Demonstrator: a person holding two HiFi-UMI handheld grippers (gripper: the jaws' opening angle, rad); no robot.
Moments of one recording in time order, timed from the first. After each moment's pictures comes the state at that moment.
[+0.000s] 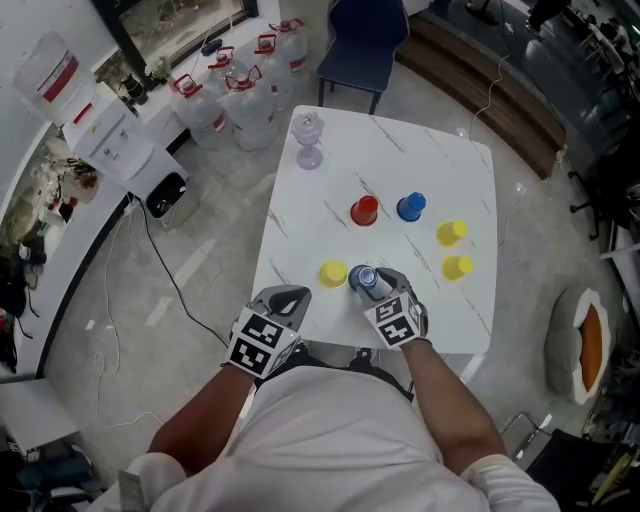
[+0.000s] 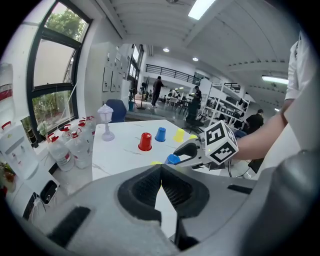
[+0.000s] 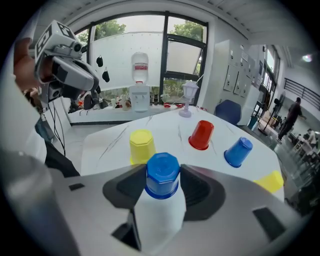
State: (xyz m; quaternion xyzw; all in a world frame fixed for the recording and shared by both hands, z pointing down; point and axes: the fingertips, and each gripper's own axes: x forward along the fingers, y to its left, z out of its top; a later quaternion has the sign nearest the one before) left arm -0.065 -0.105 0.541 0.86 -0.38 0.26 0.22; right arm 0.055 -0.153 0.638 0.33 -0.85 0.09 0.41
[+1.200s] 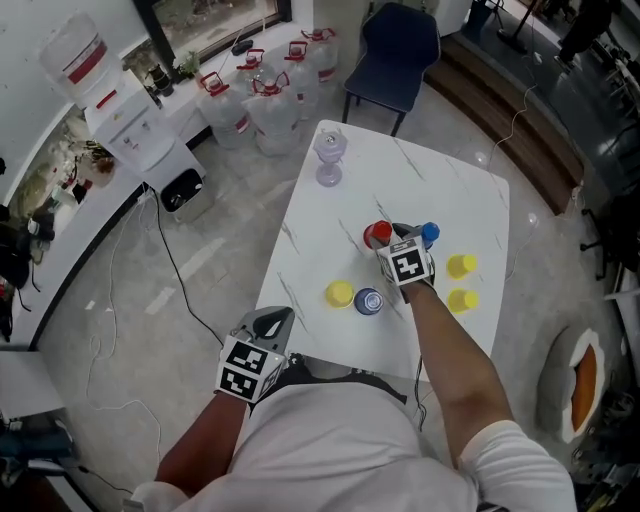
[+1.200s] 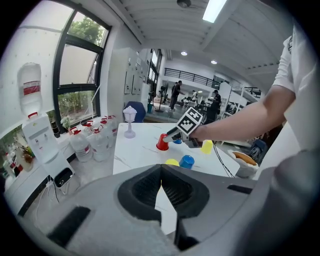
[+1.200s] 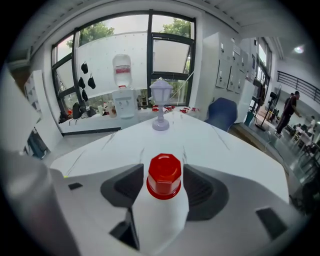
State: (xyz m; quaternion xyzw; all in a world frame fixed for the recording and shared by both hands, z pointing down) left arm -0.111 -0.098 0.535 0.81 -0.48 0.23 0.24; right arm 0.045 -0.330 0.639 0.36 -0.84 0.13 0.39
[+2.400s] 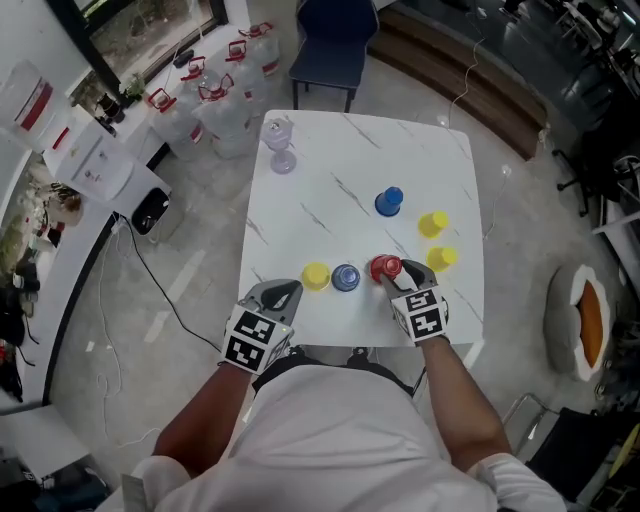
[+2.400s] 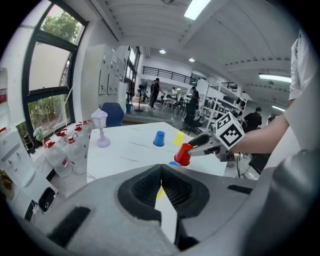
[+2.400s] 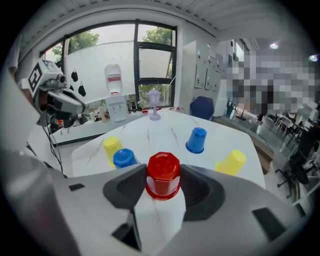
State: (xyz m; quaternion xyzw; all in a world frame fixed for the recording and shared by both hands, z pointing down) left arm -0.046 -0.130 0.541 0.87 -0.38 0.25 0.20; right arm 0.153 -0.174 0.612 0.44 -0.81 0.16 0.35
